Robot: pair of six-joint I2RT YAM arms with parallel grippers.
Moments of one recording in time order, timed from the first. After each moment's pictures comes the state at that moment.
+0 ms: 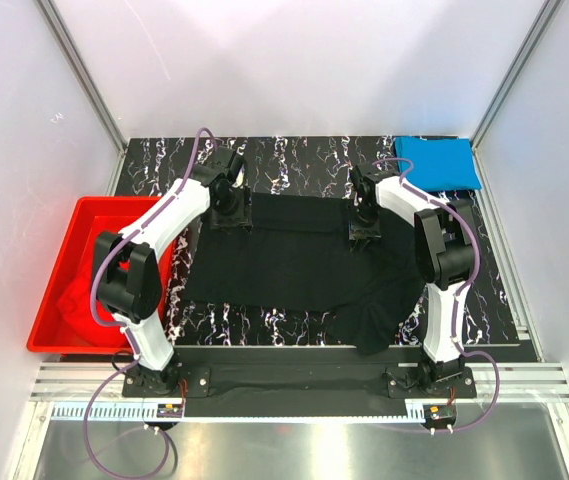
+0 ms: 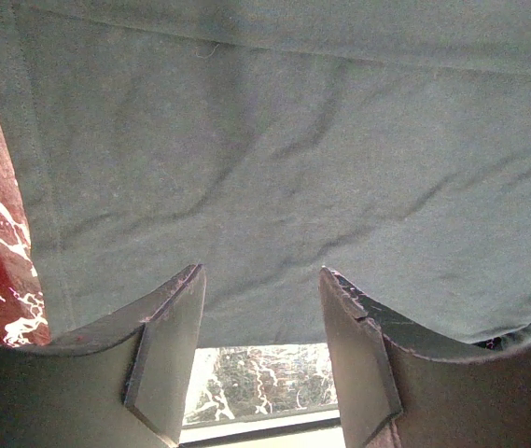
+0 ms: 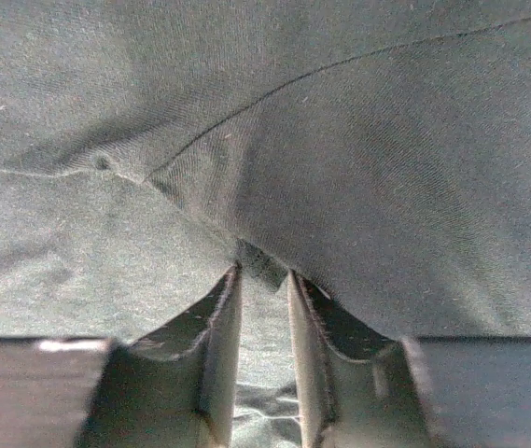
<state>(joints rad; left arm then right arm) -0.39 1.77 1.51 -0.92 0.02 -0.42 0.31 2.08 1.53 -0.87 -0.06 0.34</state>
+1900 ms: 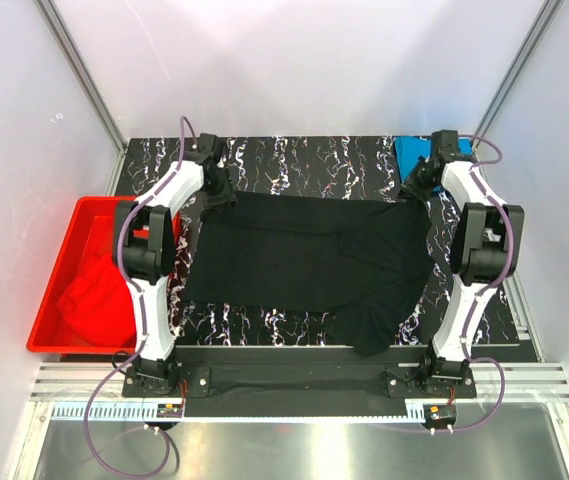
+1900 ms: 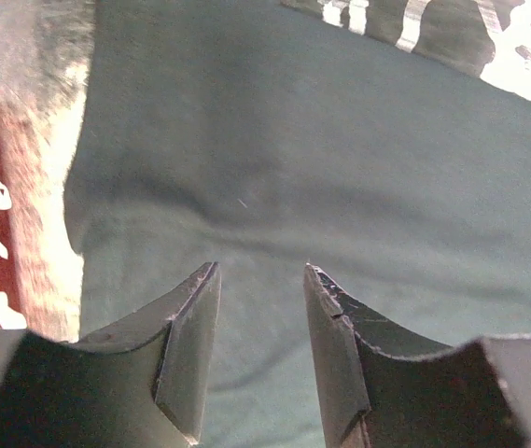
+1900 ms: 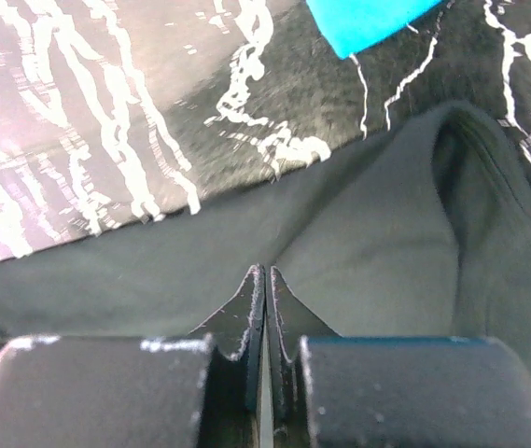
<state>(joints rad) -0.21 2.09 1.73 -0.78 0.00 -0.44 -0.08 2.02 1.64 -0.61 -0.20 0.58</state>
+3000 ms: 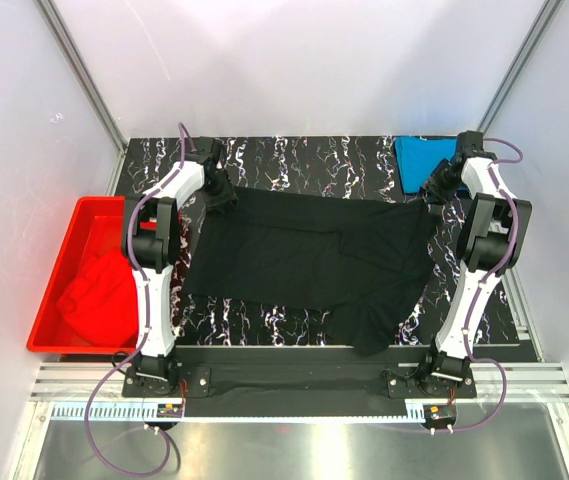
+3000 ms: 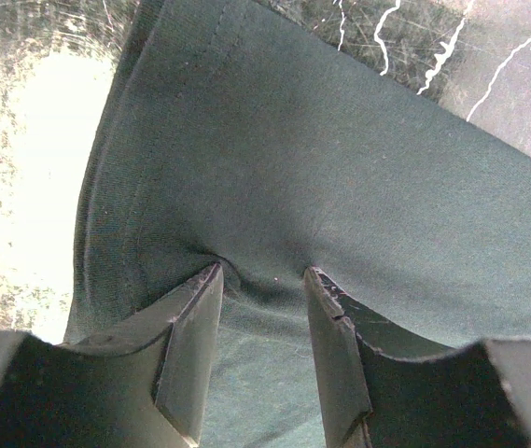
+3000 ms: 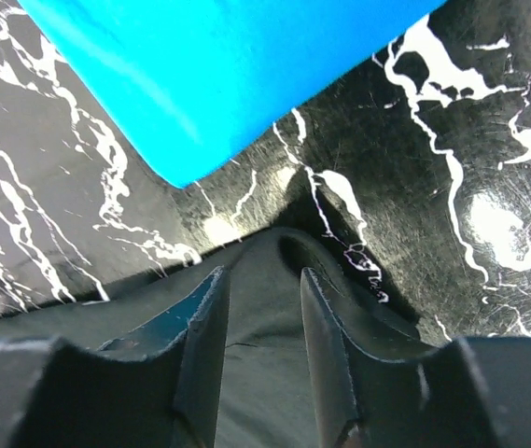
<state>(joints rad) -0.16 2.26 1.82 -0.72 0.07 -0.51 -0.22 2.22 1.83 -0.70 -0.18 0.49</state>
